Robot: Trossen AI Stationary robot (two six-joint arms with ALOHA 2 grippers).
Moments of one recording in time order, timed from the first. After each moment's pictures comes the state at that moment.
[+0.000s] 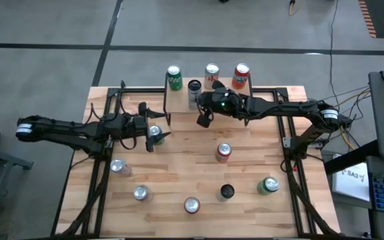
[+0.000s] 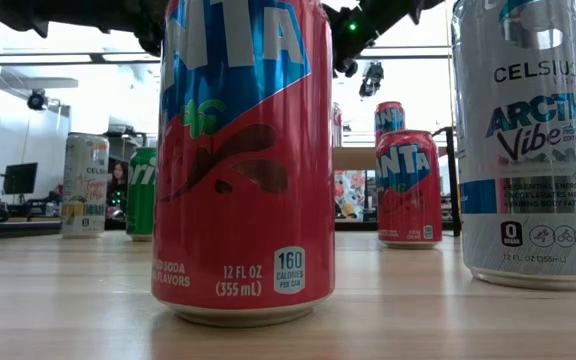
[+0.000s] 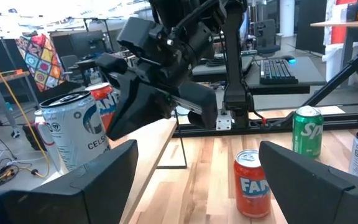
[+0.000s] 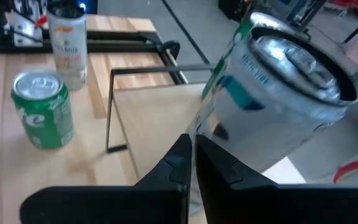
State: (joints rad) left arm 0.01 0.88 0.53 0.36 -0.20 0.16; right arm -0.22 1.59 1.29 -0.14 0.29 -0.17
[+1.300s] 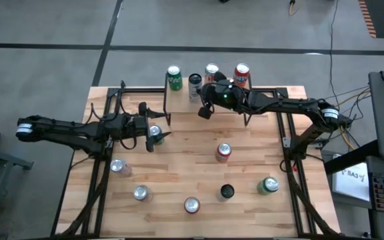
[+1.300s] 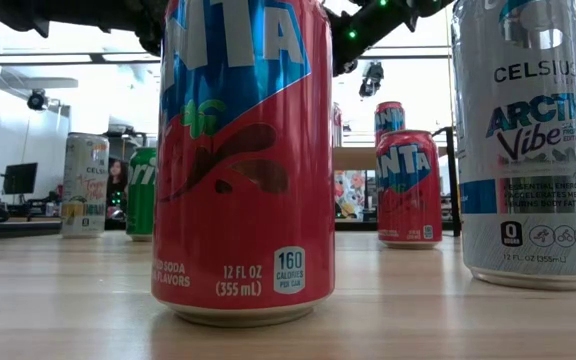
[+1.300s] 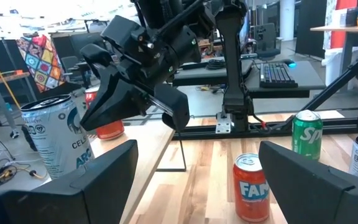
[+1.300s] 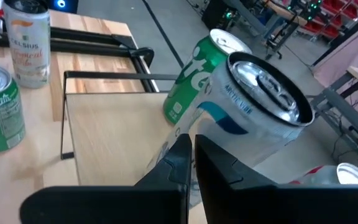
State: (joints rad) left arm 0.01 0.88 0.53 0.38 -0.20 0.15; right arm -0.29 1.59 1.29 -0.08 0.29 -0.32
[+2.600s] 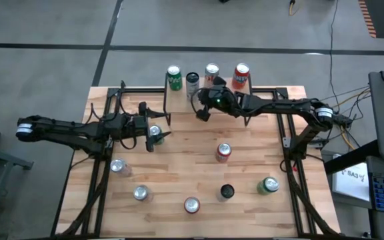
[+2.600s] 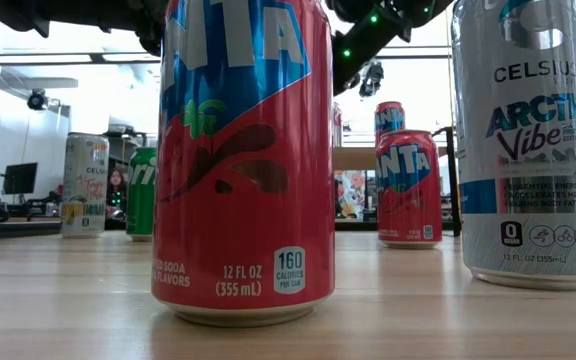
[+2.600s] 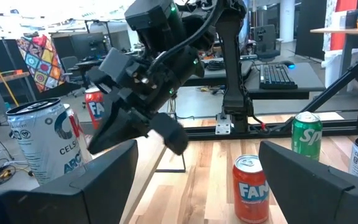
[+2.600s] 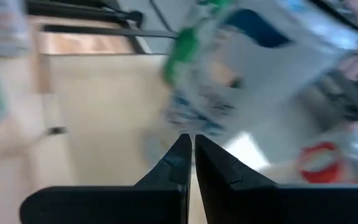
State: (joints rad) left arm 0.01 0.88 0.53 0.38 -0.20 0.14; right arm -0.28 1.65 1.30 -0.13 0.38 -0.24
